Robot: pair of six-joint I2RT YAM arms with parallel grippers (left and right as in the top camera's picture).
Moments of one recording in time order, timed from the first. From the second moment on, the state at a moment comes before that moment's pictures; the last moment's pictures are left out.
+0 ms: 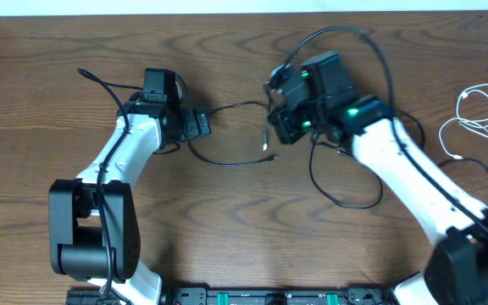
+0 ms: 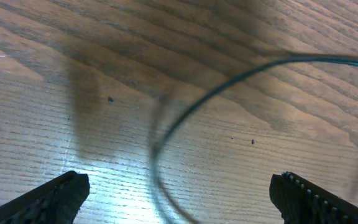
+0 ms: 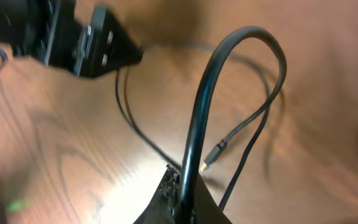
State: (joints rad) left arm -0.08 1.77 1.15 -0.59 0.12 -0.36; right arm 0.50 1.69 1.34 -0.58 -0.39 0.00
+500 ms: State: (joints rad) left arm -0.08 1.77 1.15 -0.58 0.12 -0.36; right arm 0.65 1.94 1.34 -0.53 -0.38 -0.08
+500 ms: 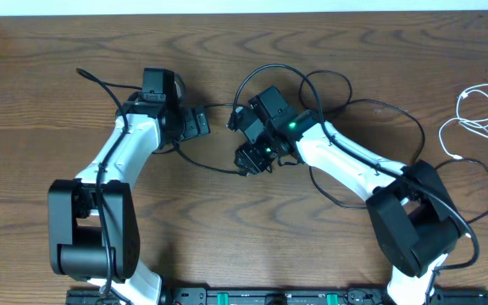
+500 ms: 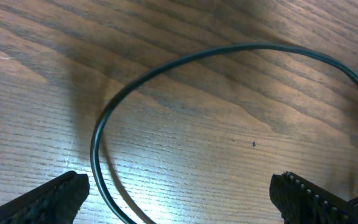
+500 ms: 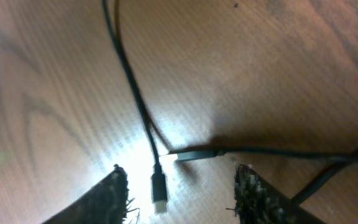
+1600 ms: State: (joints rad) left arm 0.03 1.89 1.13 -0.53 0.17 -0.42; right arm 0.64 2.08 1.34 -0.28 -0.38 0.26
